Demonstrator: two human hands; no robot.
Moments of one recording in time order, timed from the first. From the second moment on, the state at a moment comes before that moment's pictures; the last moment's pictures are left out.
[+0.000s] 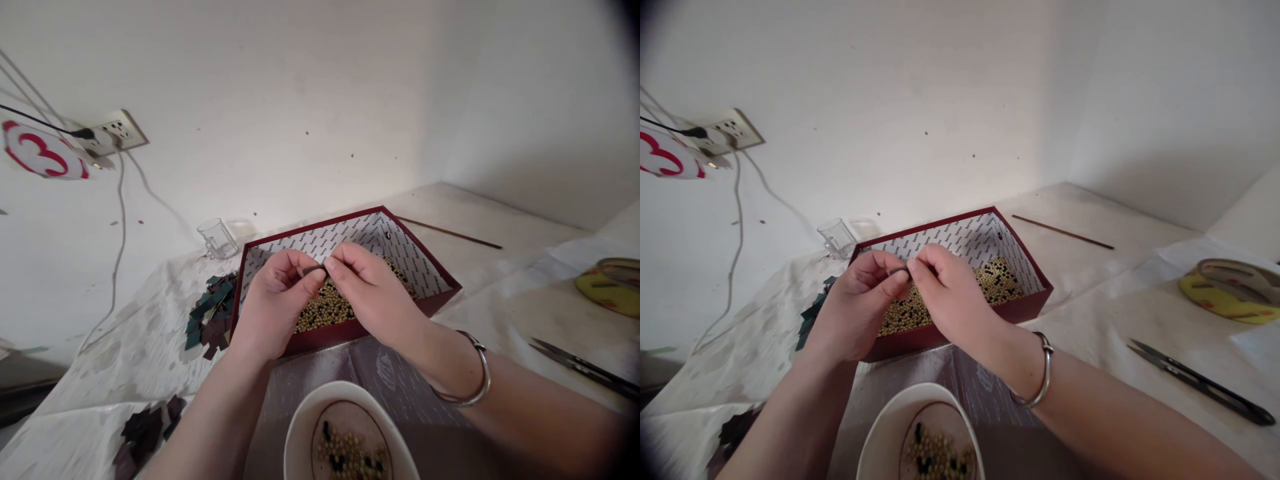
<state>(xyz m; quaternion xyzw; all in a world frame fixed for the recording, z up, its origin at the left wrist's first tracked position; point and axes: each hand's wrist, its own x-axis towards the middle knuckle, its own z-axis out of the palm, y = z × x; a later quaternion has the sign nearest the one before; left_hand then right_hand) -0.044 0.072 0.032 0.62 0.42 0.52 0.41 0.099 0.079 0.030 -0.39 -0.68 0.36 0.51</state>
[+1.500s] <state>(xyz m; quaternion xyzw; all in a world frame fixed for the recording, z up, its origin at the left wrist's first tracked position) -0.058 0.121 0.023 0.82 0.55 -0.10 0.10 0.111 0.124 0.004 -0.41 -0.57 0.45 0.55</state>
